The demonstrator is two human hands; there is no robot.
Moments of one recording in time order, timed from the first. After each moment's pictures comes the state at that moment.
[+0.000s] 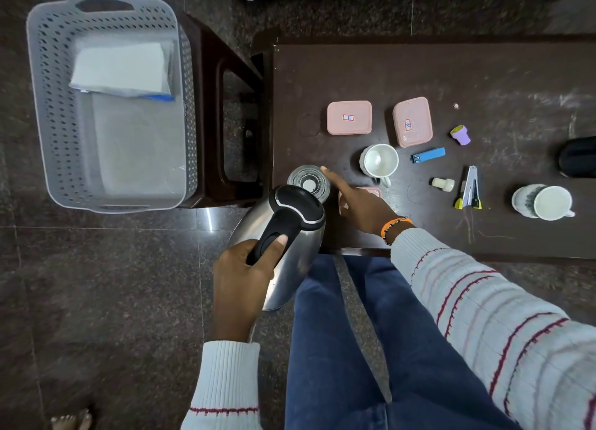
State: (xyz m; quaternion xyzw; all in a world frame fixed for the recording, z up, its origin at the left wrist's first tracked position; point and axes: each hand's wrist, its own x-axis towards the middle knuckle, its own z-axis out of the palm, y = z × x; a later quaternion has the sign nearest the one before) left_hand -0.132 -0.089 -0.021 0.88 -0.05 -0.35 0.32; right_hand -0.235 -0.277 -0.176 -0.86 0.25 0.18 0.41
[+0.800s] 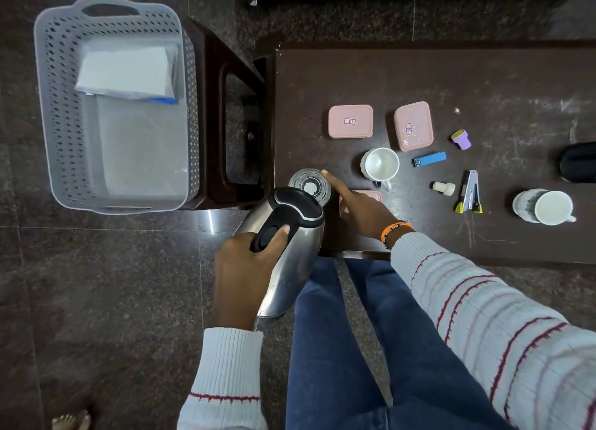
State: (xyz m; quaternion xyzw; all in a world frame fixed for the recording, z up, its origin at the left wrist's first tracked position) left_hand -0.122 -0.105 -0.018 0.91 -0.05 -0.34 0.25; right_hand -0.234 -0.276 -0.167 -0.84 0.25 0.21 0.44
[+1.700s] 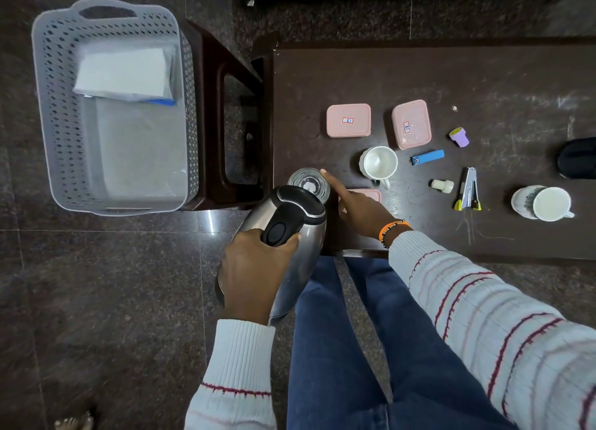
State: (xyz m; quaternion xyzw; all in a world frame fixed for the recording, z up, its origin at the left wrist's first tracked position) left_hand -0.128 -0.120 -0.019 0.93 -0.05 -0.33 0.17; right_hand -0.233 -0.273 -0.173 -0.83 0.26 0.21 0.45
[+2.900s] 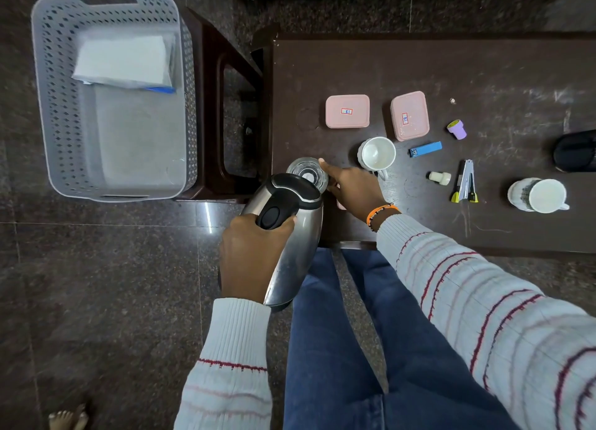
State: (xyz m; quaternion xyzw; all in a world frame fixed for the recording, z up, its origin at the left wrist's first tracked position) left_hand -0.132 -0.118 -0.018 0.92 -0.02 -0.33 0.21; right_hand -0.215 -0.277 -0.174 -0.90 0.27 0.18 0.29
